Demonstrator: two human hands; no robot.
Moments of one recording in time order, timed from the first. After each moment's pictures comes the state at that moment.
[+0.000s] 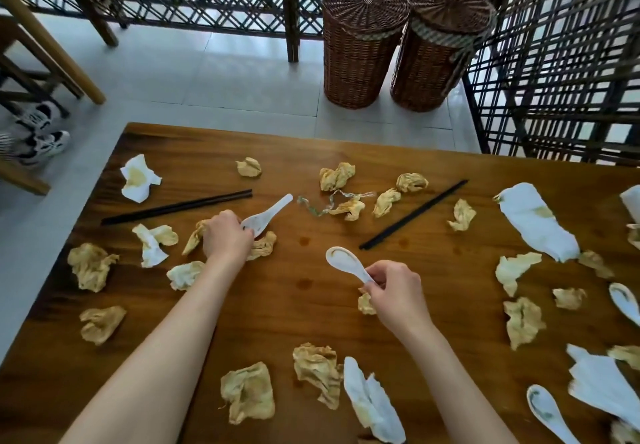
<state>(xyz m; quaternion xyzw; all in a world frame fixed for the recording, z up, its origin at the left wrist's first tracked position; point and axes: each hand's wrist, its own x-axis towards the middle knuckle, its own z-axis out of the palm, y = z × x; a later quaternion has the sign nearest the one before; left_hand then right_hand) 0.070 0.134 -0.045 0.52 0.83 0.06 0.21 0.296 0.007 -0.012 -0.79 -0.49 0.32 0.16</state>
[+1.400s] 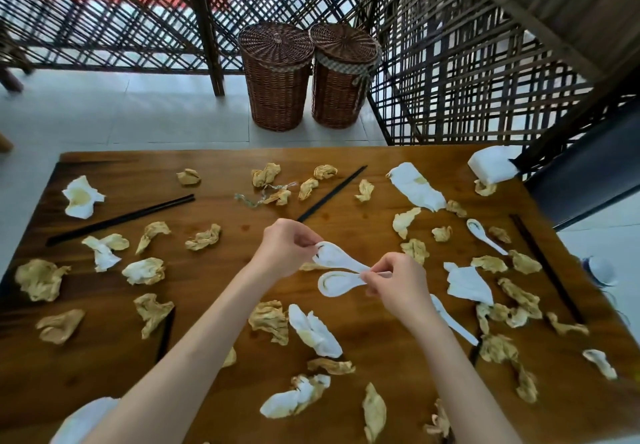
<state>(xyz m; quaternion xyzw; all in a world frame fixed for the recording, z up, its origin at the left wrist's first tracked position) 0.188 -0.005 0.079 0.71 0.51 0.13 0.48 0.343 -0.120 0.084 -0.85 -0.36 0.29 0.25</state>
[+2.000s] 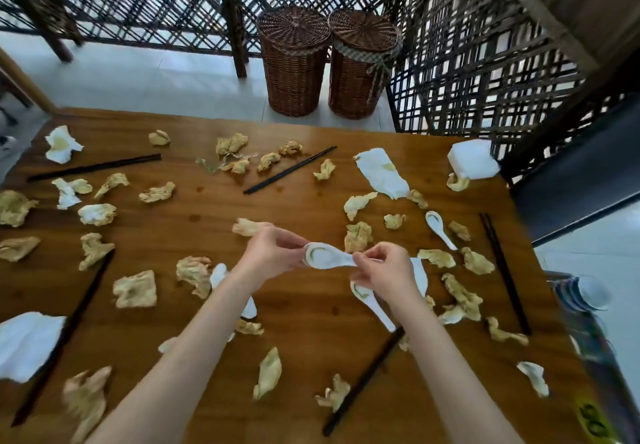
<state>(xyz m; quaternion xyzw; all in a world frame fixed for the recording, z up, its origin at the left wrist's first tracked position) 0.303 -0.109 0.072 0.52 0.61 0.17 0.58 0.480 -0.174 0.073 -0.78 -0.30 0.43 0.34</state>
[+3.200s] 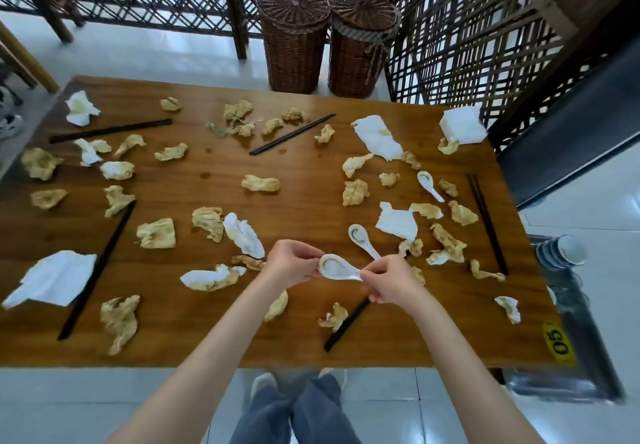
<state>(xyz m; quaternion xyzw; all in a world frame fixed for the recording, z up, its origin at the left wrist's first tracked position) 0.302 -0.223 0.048 0.47 0.62 0.13 0.61 0.478 -0.282 0.065 -0.78 -0.37 0.48 0.14</state>
